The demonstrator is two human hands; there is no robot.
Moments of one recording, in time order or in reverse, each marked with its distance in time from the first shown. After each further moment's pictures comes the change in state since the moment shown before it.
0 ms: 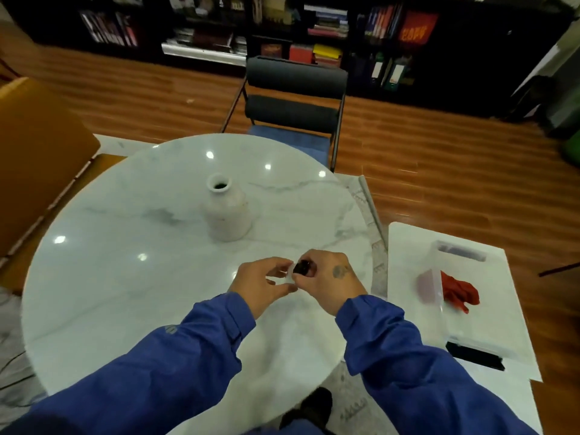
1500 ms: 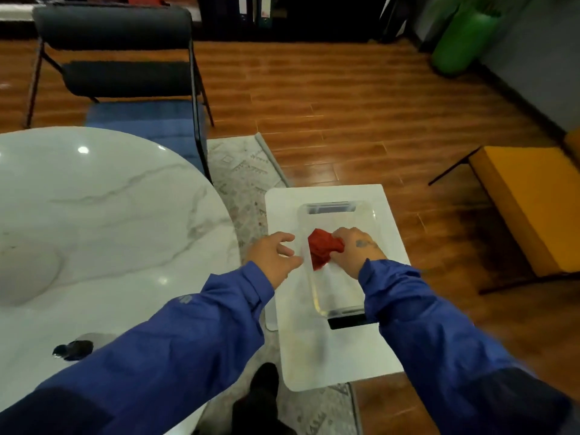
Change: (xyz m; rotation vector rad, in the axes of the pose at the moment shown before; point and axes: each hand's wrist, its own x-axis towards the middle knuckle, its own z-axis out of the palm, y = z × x) left_hand 0.099 0.114 0.261 -0.023 -0.399 -0.168; right_hand 0.006 0.317 -0.132 -0.215 0.014 0.520
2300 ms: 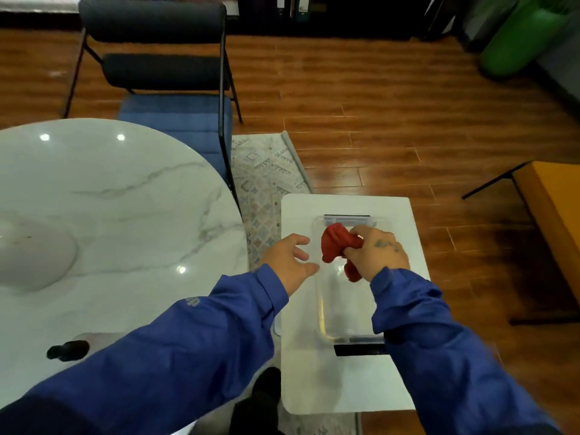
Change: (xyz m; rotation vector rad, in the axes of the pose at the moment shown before) left_hand 0.019 0.015 0.012 0.035 0.032 -0.022; right_hand 0.021 -0.006 -0.024 0.088 0.120 0.029
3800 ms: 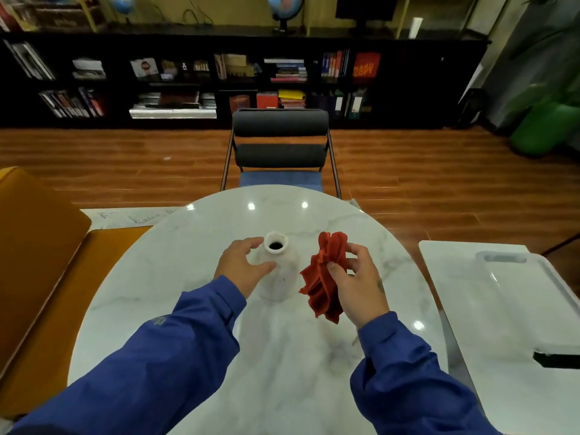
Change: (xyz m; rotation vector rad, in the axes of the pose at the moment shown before) left_hand -0.151 -0.167 -0.440 0.134 0.467 0.246; right_hand -0.232 -0.412 0.125 0.928 0.096 -0.137
